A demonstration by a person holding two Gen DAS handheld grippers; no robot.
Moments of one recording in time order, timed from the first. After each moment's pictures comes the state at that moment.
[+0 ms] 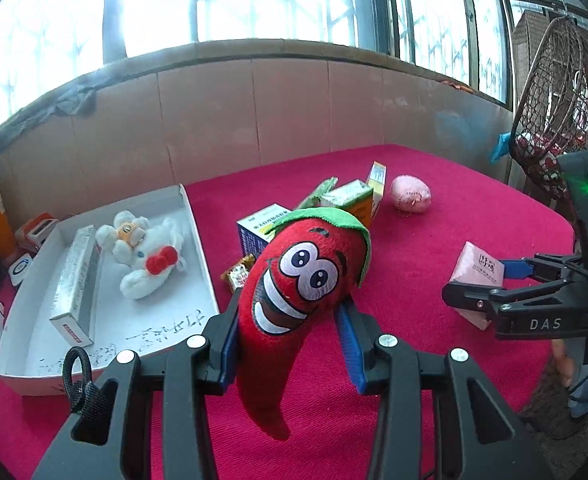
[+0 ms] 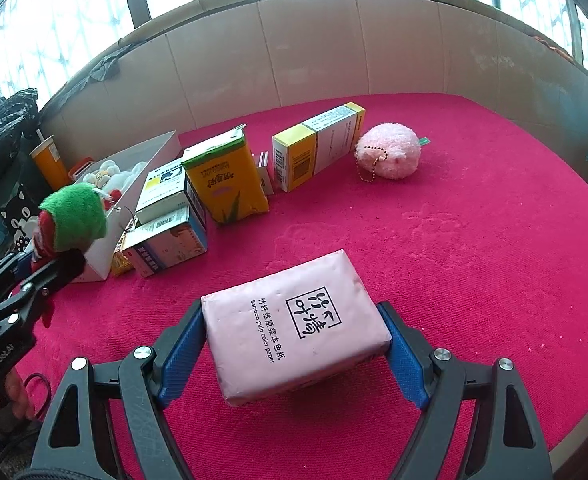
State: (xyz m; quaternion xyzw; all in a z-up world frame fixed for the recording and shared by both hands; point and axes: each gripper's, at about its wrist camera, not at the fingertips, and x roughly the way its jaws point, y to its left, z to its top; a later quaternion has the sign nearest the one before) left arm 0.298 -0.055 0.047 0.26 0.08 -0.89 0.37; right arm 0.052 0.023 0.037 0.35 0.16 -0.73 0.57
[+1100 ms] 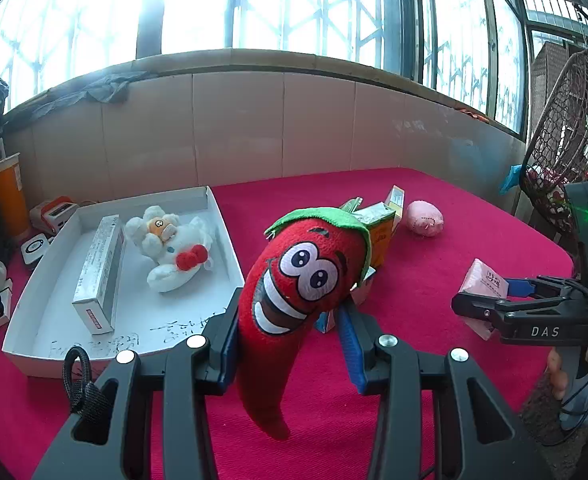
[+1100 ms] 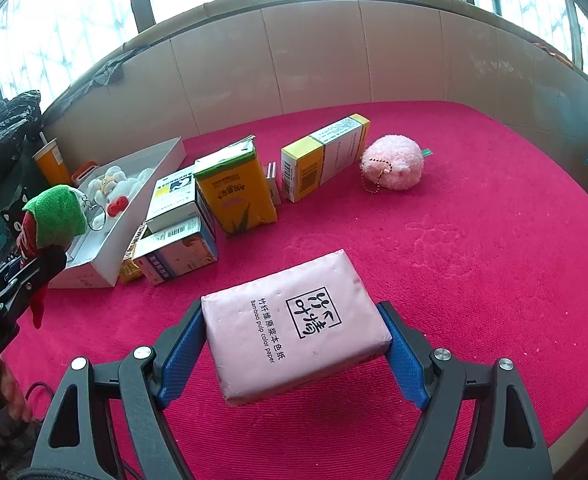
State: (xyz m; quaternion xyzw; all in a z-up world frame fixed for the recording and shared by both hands) left arm 0.326 -0.058 0.055 0.22 0.12 -0.89 0.39; right arm 0.057 0.022 0.047 0.34 0.16 -0.73 0.57
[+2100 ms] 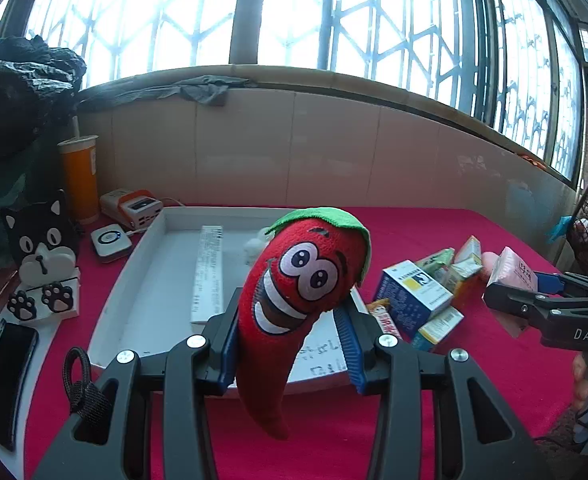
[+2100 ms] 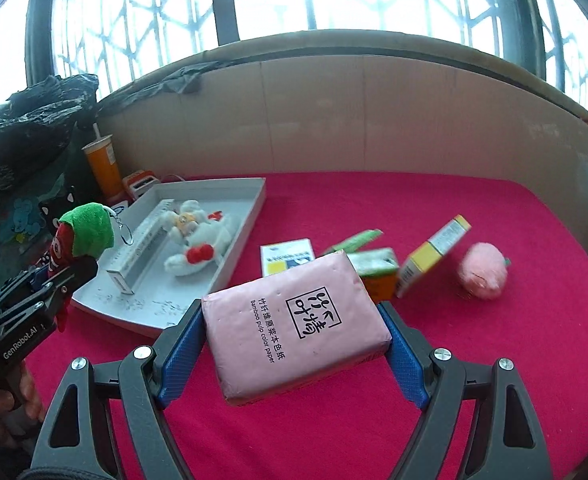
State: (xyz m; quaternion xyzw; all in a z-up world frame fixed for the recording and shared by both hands) left arm 0.406 -0.105 0.084 0.18 0.16 -0.84 0.49; right arm 0.135 -0.043 0.112 0.27 0.18 -0.70 0.64
